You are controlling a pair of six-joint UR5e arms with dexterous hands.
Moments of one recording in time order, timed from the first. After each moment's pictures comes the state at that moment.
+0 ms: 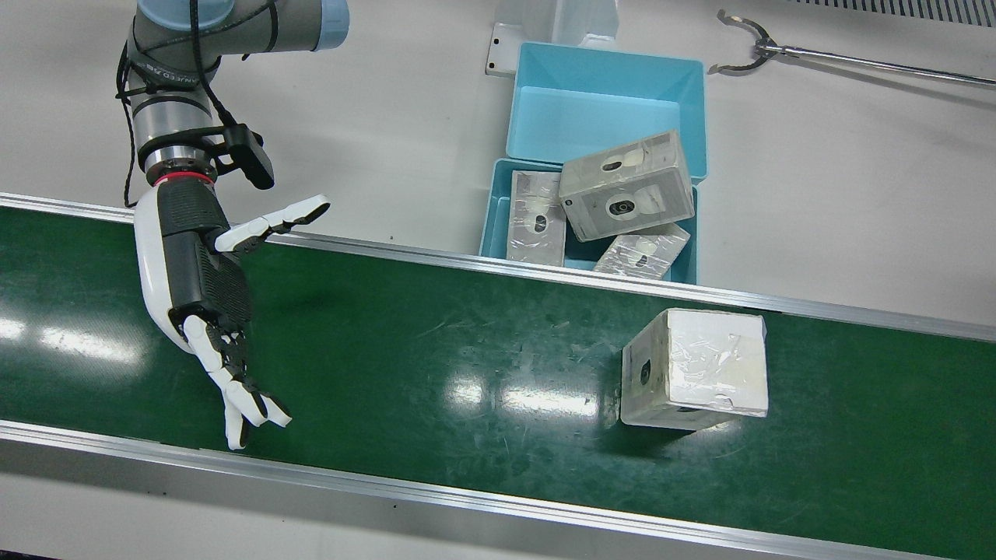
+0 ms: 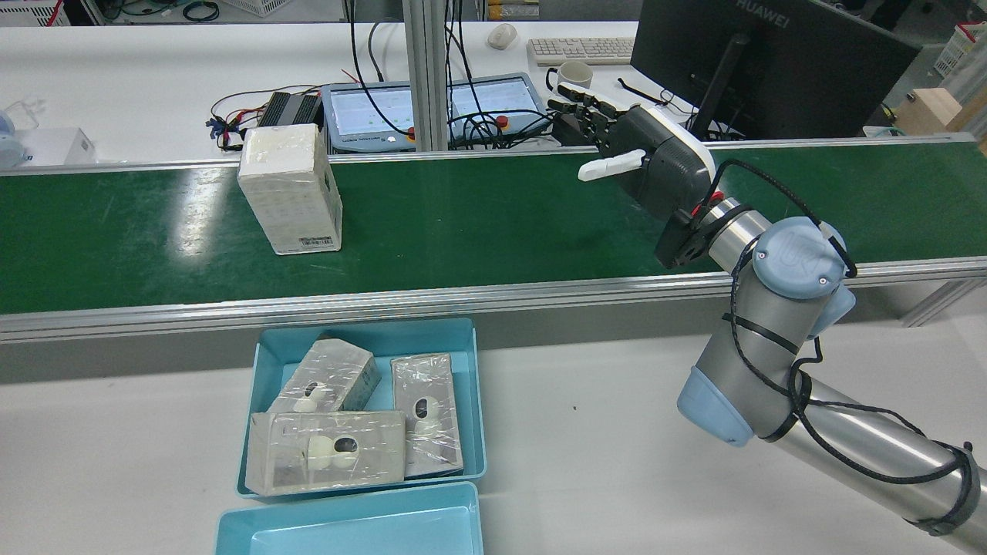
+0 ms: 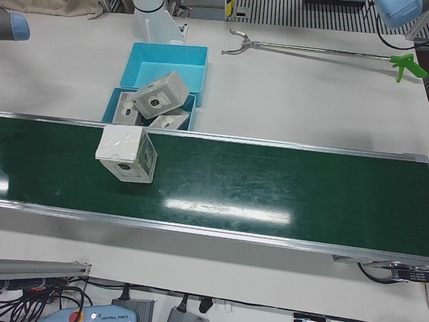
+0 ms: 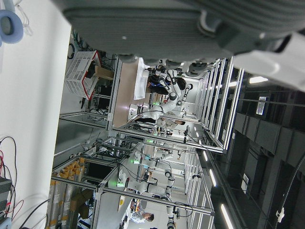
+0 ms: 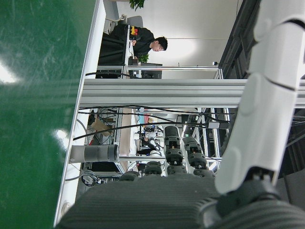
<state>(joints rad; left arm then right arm) -1.80 -1.80 -1.75 0.42 1.92 -0.16 0.85 -1.07 1.75 -3.45 -1.21 -0.17</state>
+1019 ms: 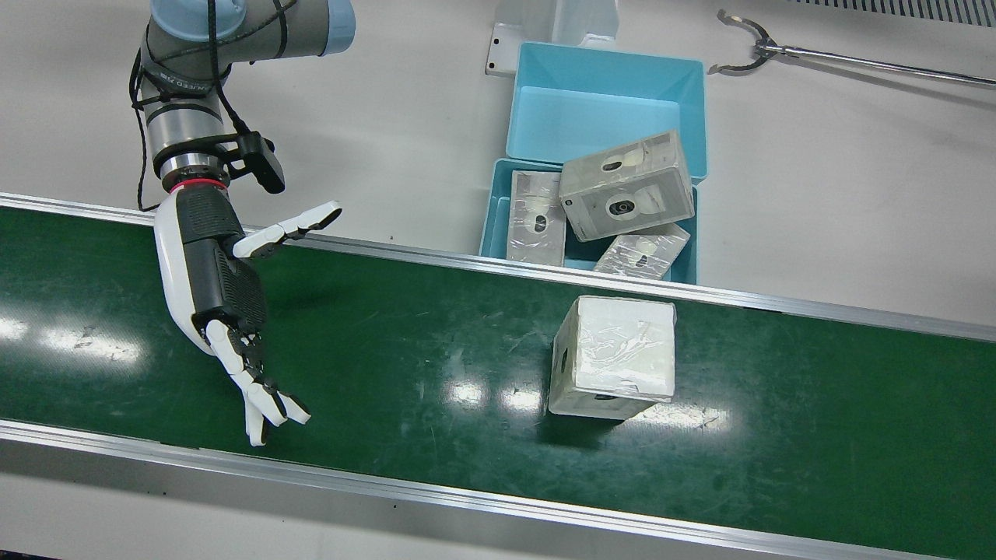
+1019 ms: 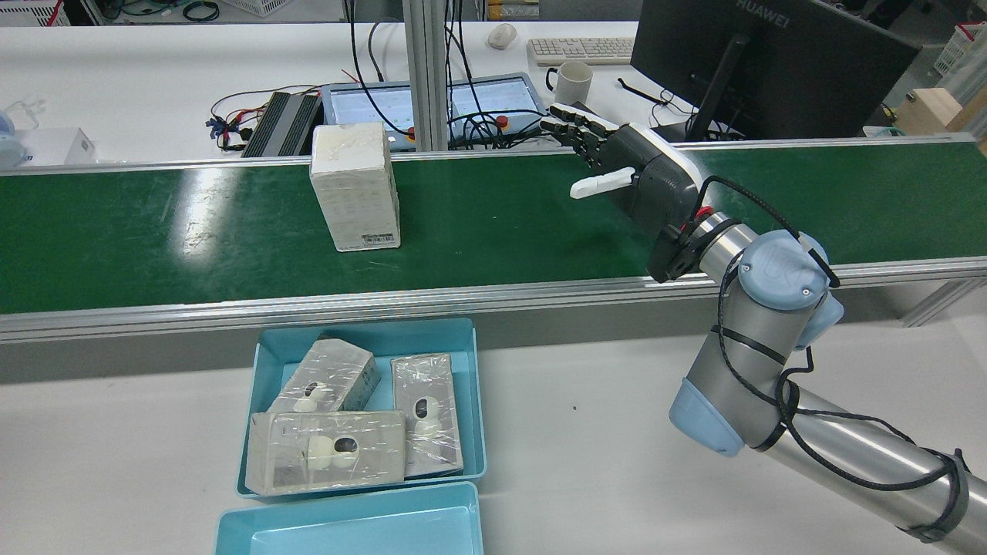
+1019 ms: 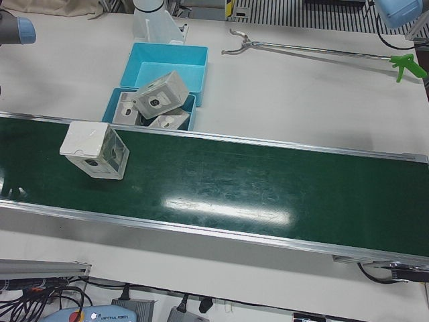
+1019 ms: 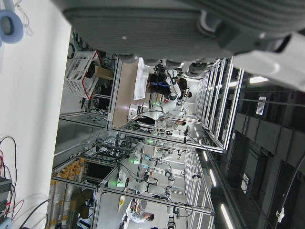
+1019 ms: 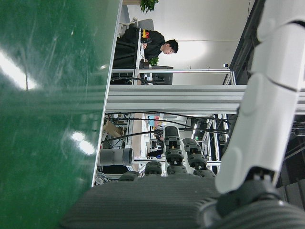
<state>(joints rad) -1.80 -1.80 -1.75 0.42 1.92 -0.16 0.82 -1.07 1.72 -3.45 -1.22 -0.18</state>
